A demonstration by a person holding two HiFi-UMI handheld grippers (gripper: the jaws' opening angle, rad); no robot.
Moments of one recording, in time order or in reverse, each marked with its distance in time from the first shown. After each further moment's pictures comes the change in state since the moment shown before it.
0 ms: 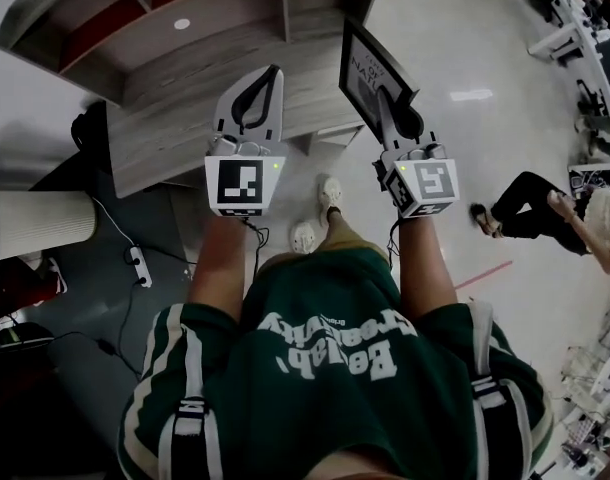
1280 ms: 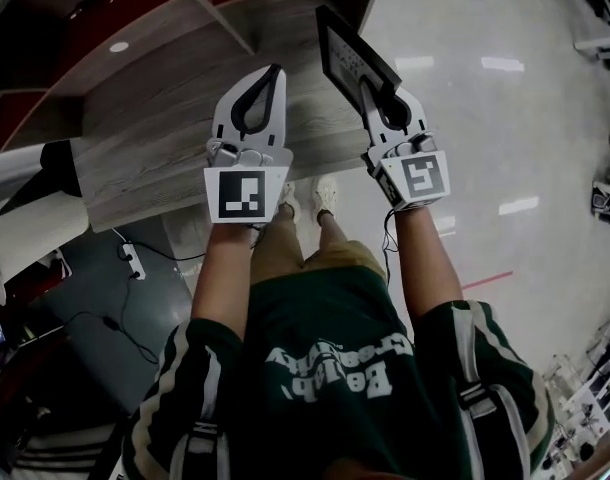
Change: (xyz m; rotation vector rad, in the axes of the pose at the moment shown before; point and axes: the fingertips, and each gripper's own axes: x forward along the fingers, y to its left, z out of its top) left arm 0.240 -0.024 -0.145 -0.050 0.154 0.031; right arm 0.183 -0.171 -0.139 0.093 0.045 0.160
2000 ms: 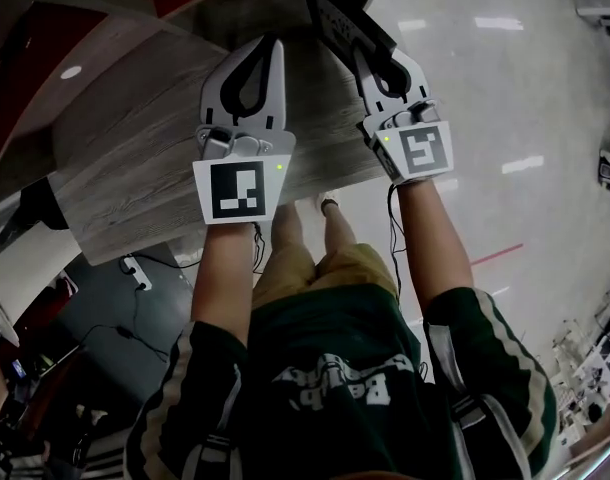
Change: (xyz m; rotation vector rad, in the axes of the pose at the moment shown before) left arm 0.082 0.033 -0.072 -0.056 0.002 -0.037; right arm 0.092 -0.044 -0.070 -0.050 0.026 -0.043
